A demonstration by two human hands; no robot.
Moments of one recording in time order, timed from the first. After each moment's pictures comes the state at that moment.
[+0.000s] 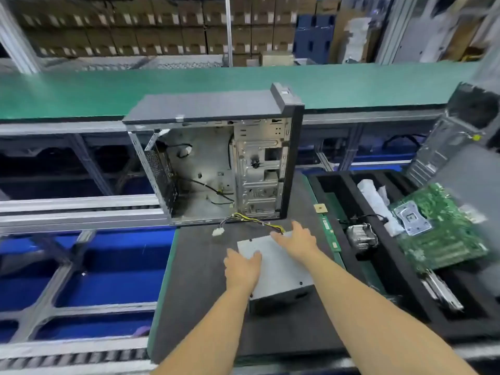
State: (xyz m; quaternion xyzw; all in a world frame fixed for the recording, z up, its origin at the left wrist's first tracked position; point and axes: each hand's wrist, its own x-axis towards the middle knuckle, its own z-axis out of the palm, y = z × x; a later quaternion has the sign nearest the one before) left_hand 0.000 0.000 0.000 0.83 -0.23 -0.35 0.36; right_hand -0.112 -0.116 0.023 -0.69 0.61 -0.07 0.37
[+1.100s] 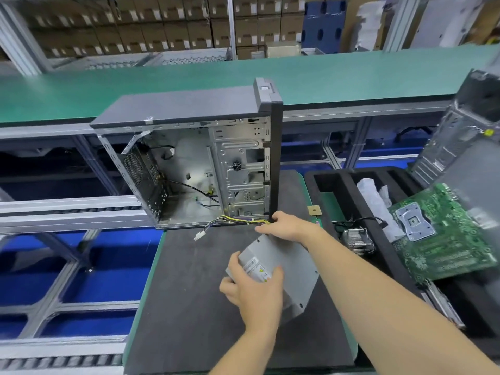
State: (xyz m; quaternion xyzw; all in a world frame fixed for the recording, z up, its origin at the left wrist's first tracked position) left_hand -0.110 0.000 0.025 0.78 -0.12 -0.25 0.56; right_hand -0.120 -0.177 0.063 -0.76 0.48 0.06 0.43
